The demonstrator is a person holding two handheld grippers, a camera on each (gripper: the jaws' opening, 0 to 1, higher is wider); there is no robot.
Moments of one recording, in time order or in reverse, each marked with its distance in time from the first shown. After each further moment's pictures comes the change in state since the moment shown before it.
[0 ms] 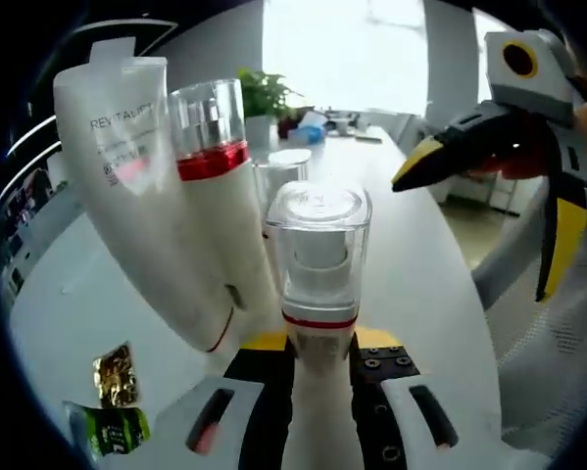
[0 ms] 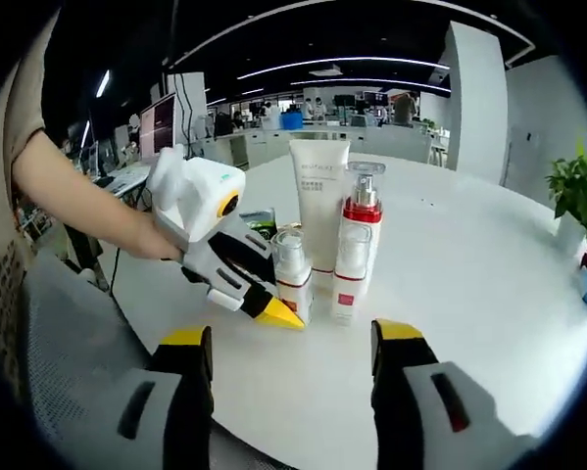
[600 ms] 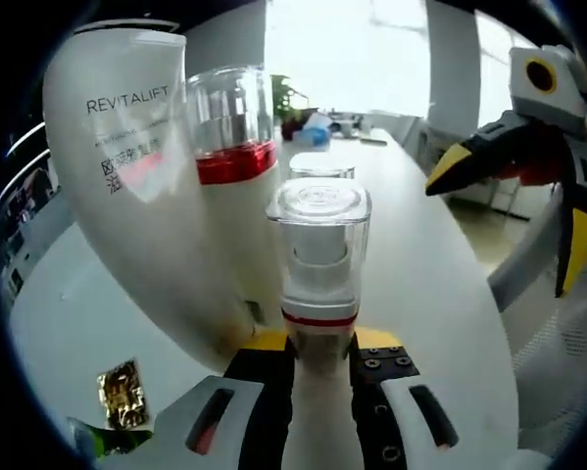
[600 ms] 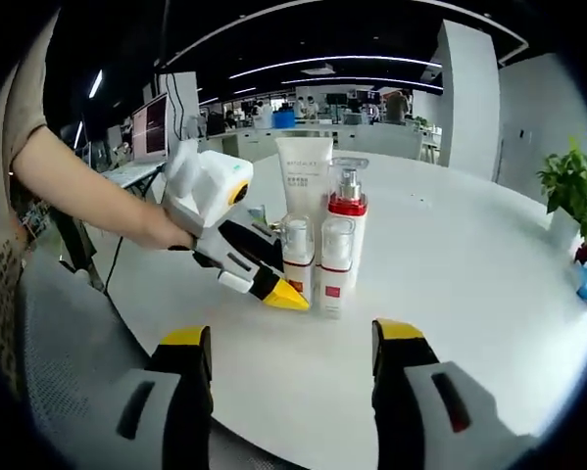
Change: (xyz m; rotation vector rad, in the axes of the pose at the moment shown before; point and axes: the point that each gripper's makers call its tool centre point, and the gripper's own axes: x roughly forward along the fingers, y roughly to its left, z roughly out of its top) left arm 0.010 0.017 0.007 0.006 -0.004 0.001; right arm -0.004 -0.007 -0.007 0.003 0.014 -0.029
